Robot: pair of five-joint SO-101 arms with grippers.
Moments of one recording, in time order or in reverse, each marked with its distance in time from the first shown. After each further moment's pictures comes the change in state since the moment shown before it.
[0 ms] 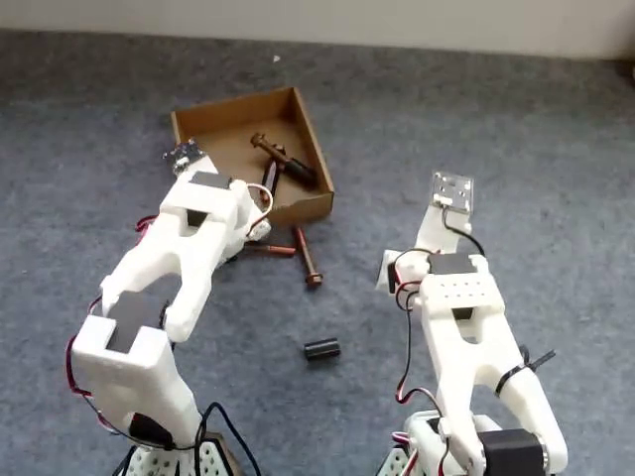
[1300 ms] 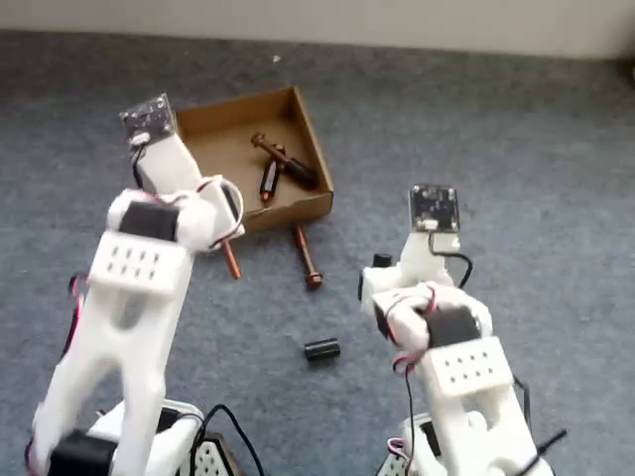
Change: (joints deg) left arm -0.7 -43.0 11.5 7.8 -17.1; right arm -9.4 -31.5 10.6 4.7 3.0
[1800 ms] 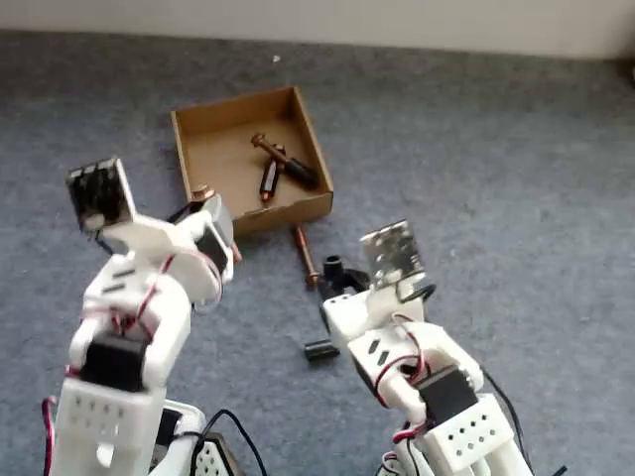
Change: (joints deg) left arm 2.3 -42.2 25.8 -17.8 -4.4; right arm -14.2 -23.0 12.1 -8.1 9.1
